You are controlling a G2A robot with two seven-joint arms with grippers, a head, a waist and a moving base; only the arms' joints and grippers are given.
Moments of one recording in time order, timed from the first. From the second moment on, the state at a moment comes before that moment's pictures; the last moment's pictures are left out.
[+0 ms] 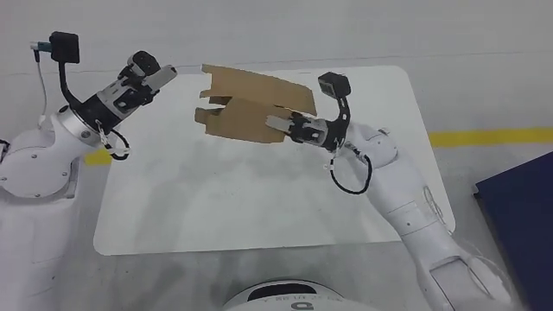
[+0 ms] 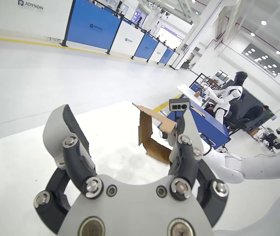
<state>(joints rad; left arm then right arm) 1.39 -0.96 -1.72 -1.95 0.08 -0.35 -0.69 -1.10 -1.33 1.11 -1.39 0.21 -0.92 0.91</state>
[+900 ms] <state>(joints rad) 1.24 -0.95 -1.51 -1.94 0.29 -0.20 -0.95 -1.22 -1.32 1.16 -1.63 -0.77 -0.97 0.29</state>
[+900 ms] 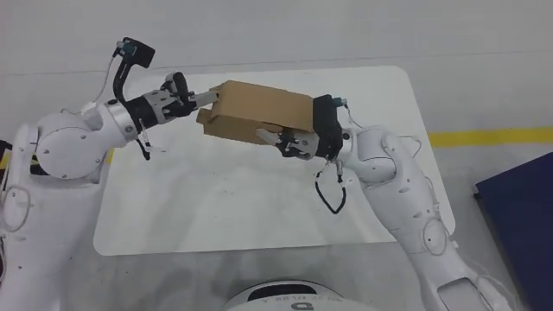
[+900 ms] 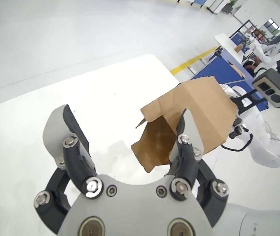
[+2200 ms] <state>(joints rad) 1.44 -0.92 -1.64 -1.89 0.20 -0.33 -0.90 -1.23 -1.30 1.13 -1.70 -1.02 -0.77 0.17</state>
